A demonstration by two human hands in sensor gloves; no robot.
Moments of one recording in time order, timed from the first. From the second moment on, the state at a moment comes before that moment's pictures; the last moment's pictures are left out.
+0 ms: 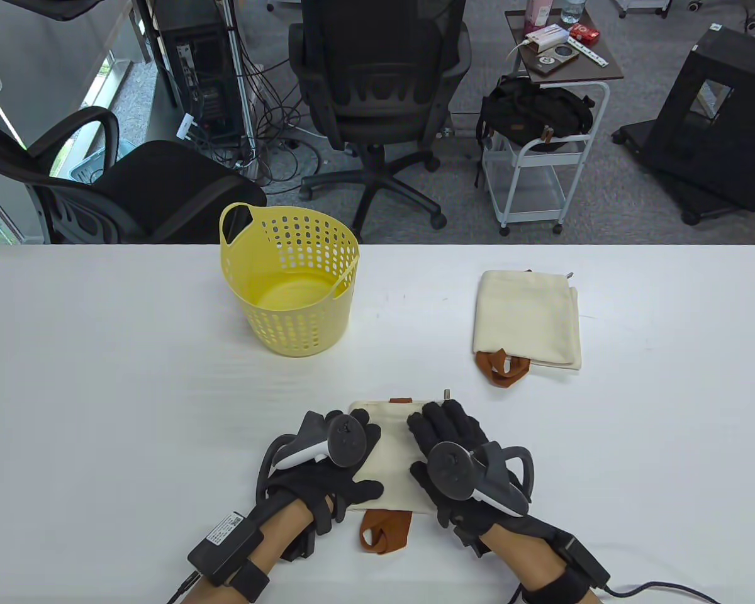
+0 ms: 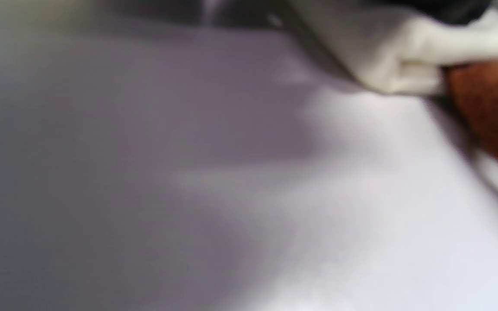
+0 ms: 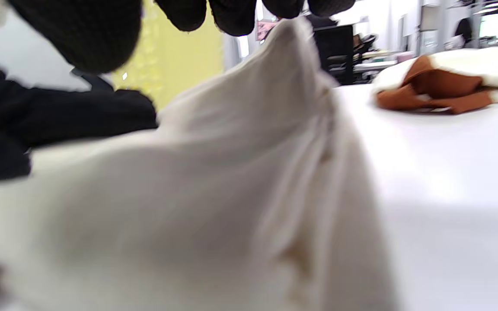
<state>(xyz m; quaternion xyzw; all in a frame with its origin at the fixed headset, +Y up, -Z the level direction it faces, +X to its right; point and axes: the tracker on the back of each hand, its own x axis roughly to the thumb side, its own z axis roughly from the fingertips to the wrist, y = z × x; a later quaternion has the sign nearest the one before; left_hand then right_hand) -0.118 -0.789 -0.297 -0.33 -0.21 0.07 0.92 0.085 -0.748 -0.261 0.18 0.01 0.98 0.08</state>
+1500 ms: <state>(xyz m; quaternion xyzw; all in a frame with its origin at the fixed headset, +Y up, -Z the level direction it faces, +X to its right) -0.134 -0.779 -0.294 -0.27 -0.20 0.02 0.94 0.123 -0.785 -0.280 0.01 0.11 0.99 0.06</state>
